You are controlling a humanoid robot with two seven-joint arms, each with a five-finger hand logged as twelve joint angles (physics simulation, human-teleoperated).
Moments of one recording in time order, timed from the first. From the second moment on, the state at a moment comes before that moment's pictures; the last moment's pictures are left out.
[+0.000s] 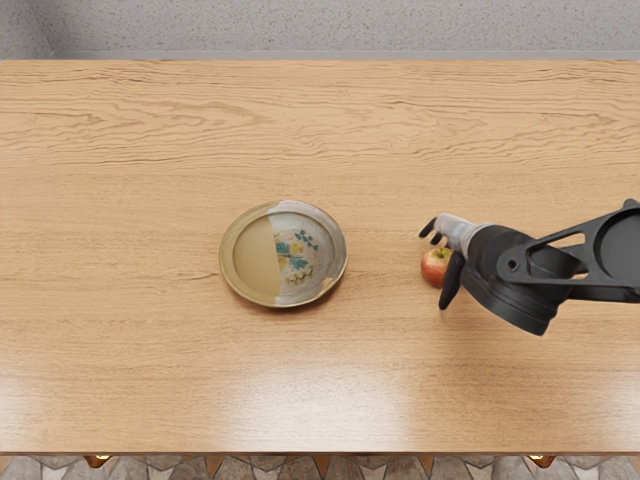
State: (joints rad) left arm -0.02 0.00 -0.11 -0.16 0.20 -0.06 0.19; right arm 1.58 -0.43 -0.56 1.67 -0.36 -0.61 -0.61
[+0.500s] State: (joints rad) left arm -0.02 0.00 -0.11 -0.16 0.20 -0.06 0.19; right arm 1.55 -0.43 -0.56 1.64 -0.41 -0.61 -0.61
